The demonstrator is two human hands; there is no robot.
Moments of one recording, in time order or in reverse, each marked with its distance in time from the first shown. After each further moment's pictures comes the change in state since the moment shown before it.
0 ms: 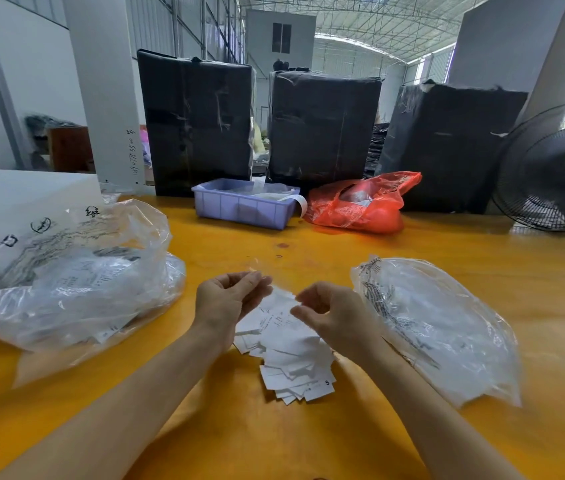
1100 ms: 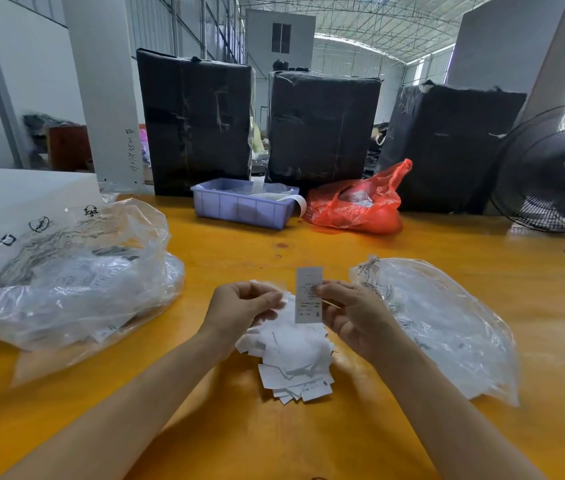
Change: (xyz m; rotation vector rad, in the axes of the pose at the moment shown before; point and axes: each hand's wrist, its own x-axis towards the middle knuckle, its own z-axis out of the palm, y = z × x) left_hand -0.005 -0.008 0.000 0.385 -0.162 0.037; right_hand 0.010 0.003 -0.012 1.131 0.004 0.531
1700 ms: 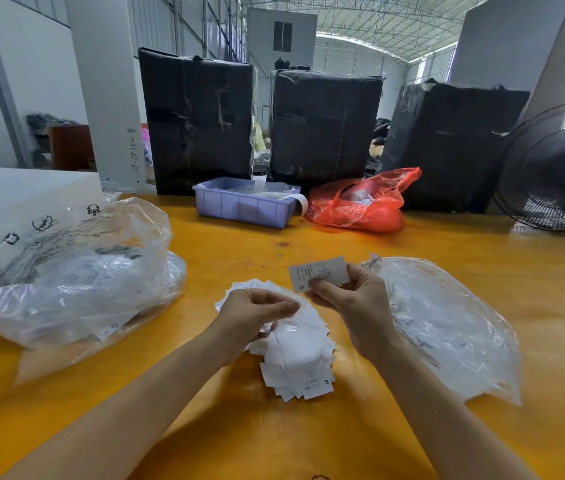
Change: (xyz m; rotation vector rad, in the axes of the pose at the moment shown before) left_hand -0.009 0.005 0.007 0.026 -0.142 -0.111; right_hand -0.008 0.004 0.005 -0.367 0.045 -0.482
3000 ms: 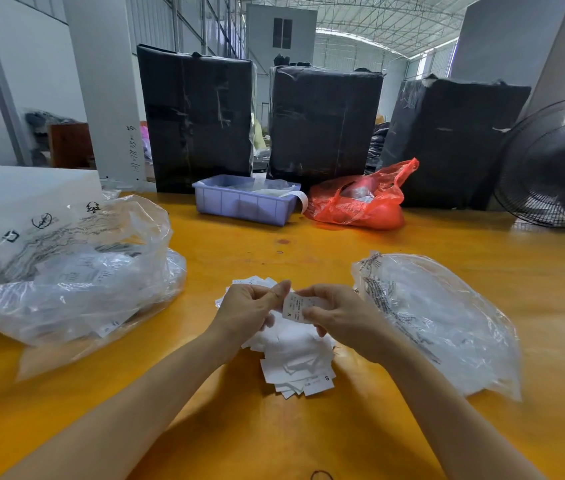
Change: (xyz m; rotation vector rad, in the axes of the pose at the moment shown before) left_hand 0.007 -0.007 -0.001 0.137 0.101 0.142; right_hand -0.005 -0.004 -0.002 -0.527 -0.400 0.175
